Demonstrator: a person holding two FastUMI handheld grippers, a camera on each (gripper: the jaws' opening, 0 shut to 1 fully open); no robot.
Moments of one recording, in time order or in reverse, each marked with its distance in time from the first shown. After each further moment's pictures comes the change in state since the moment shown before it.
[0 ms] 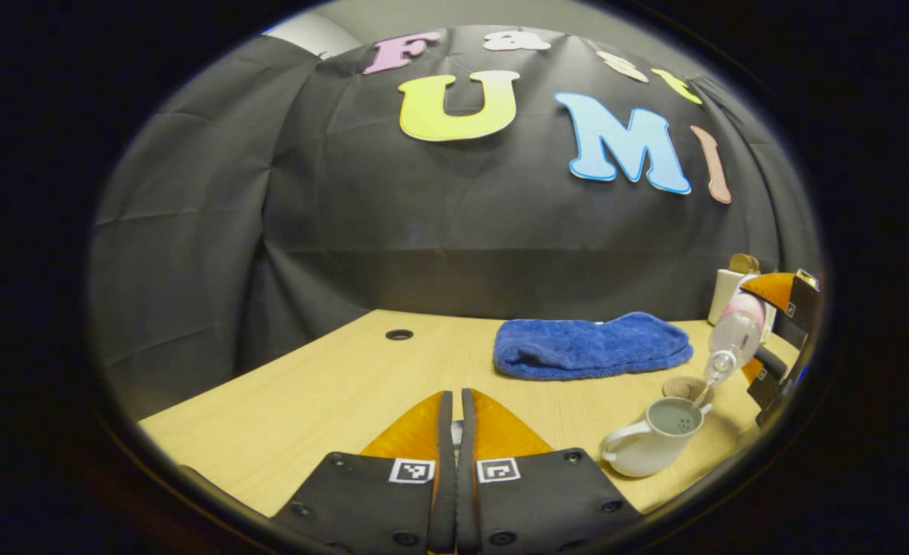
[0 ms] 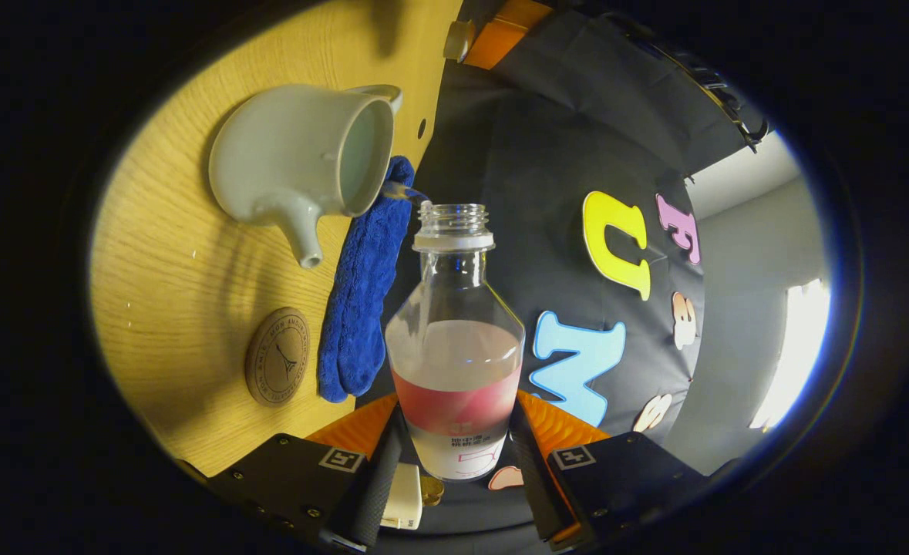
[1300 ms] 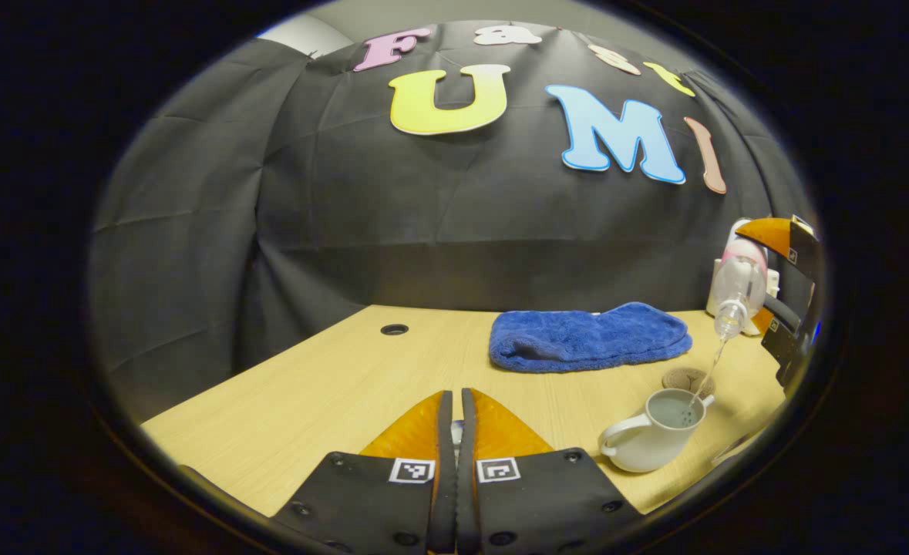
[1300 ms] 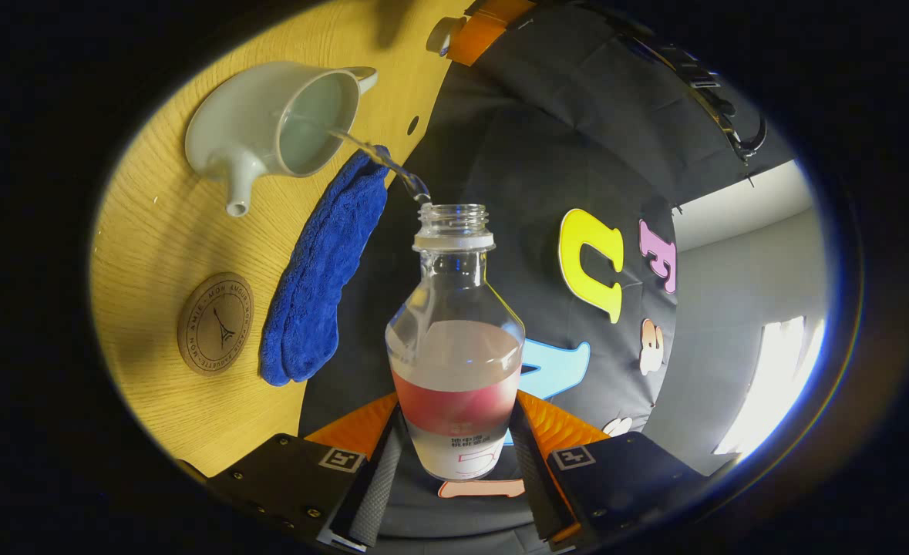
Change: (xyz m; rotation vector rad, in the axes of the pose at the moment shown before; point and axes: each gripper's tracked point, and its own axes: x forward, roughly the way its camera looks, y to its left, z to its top) left arm 0.002 -0.006 -0.006 0.023 0.025 -0.014; right arm 0.021 -0.046 -0.009 -0.117 -0.036 -0.106
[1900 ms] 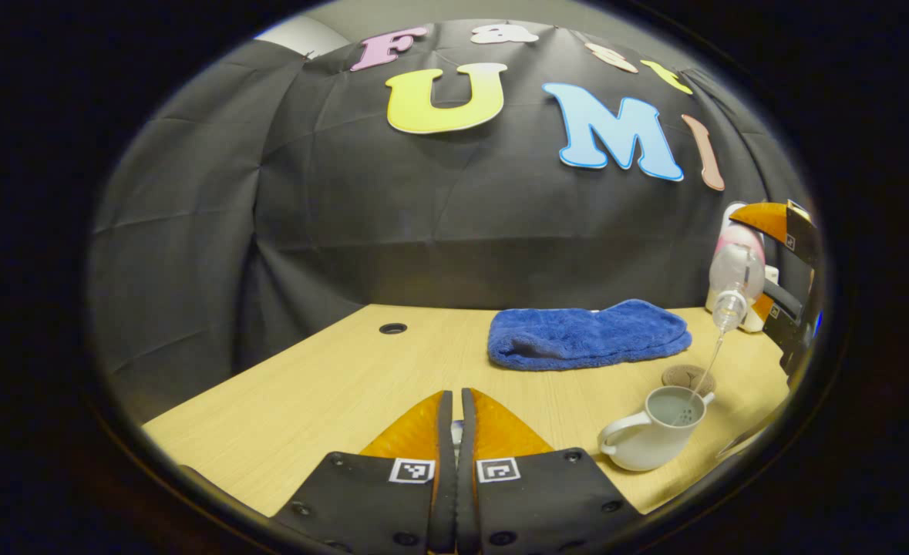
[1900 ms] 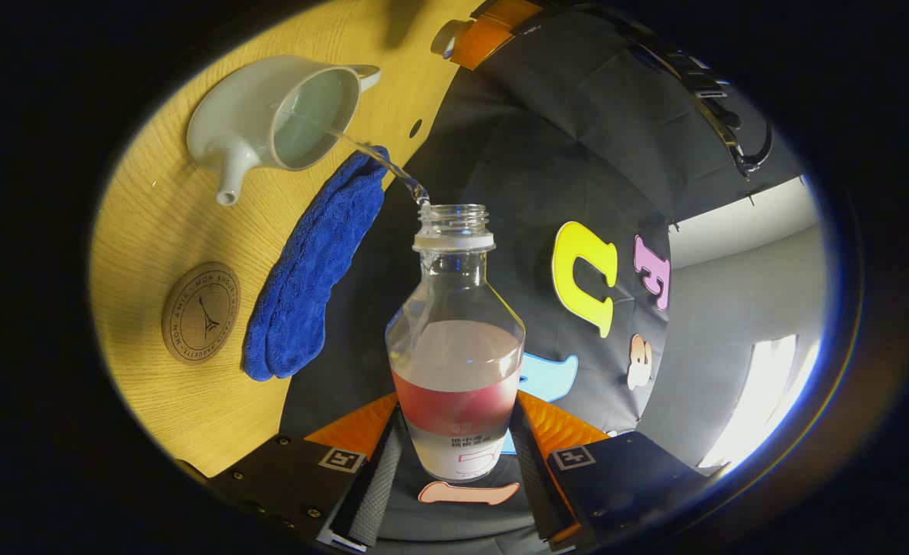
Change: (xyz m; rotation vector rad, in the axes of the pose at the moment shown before) left arm 0.000 -0.002 -0.001 0.011 0.006 -0.004; right arm 0.006 -0.011 0.003 -0.060 -0.033 -0.028
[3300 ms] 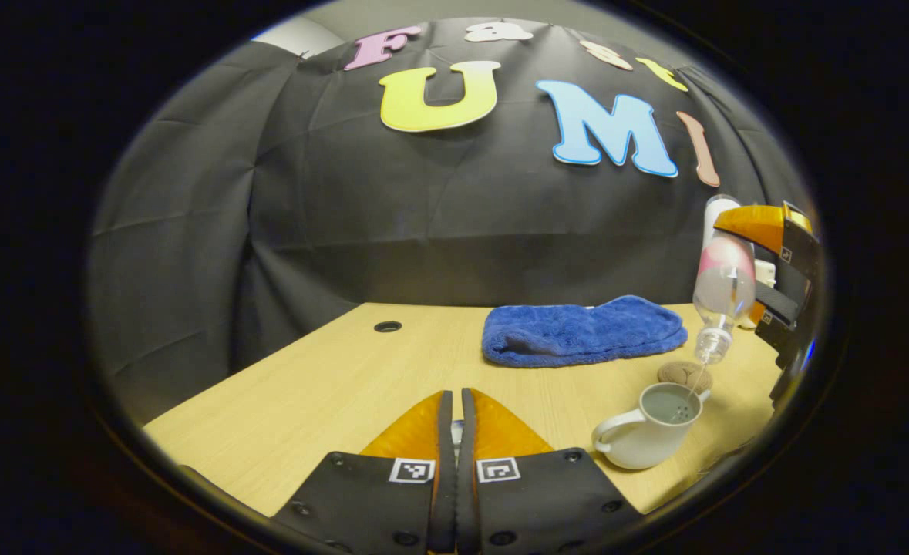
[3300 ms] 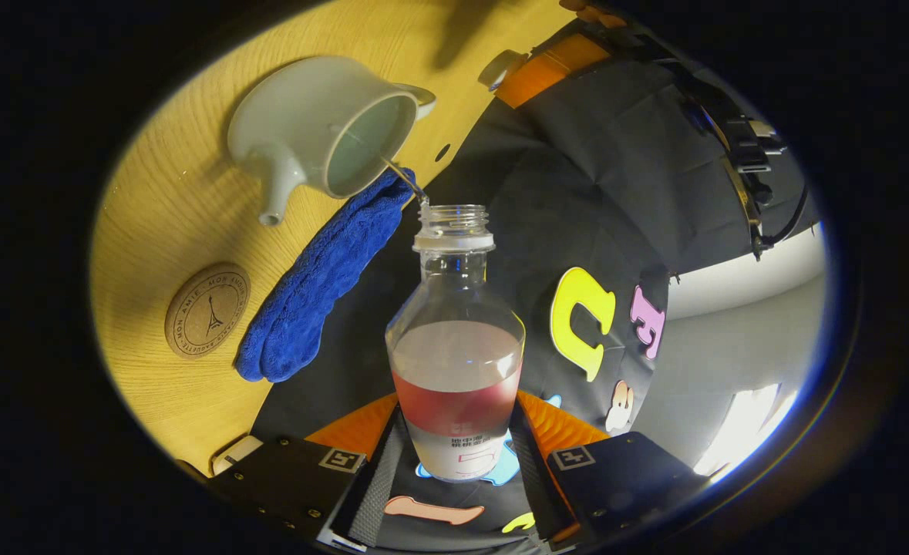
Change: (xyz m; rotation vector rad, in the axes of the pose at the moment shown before) left arm -0.001 -0.006 -0.002 0.009 0.008 -0.013; right arm -0.001 0.003 0.031 -0.158 -0.115 -0.015
